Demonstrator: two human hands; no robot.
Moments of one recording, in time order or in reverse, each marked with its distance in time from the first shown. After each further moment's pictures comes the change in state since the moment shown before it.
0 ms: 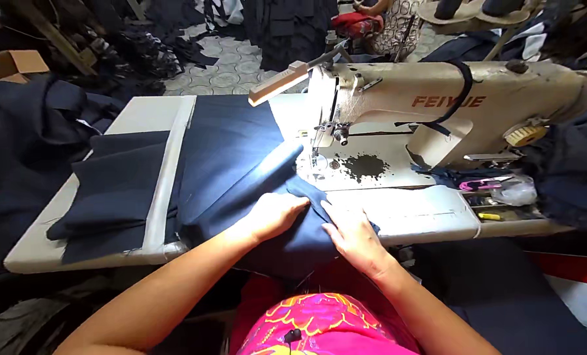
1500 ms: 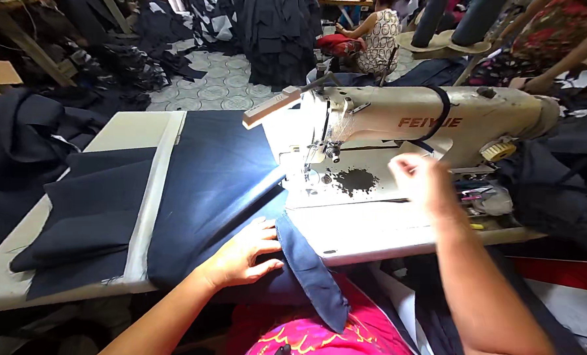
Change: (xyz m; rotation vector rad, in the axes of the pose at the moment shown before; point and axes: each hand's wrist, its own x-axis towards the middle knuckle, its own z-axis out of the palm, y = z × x) left_hand -0.059 -0.020 -0.005 -0.367 -0.045 0.133; right_hand 0.064 0.075 -0.134 -0.087 0.210 0.318
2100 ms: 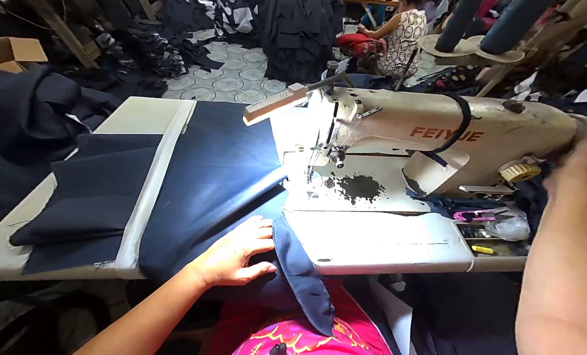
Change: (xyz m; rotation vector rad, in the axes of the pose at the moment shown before) left_hand 0.002 0.004 -0.001 0.060 -0.018 -0.027; right_hand 0.089 0.252 -0.078 0.368 0.496 0.436
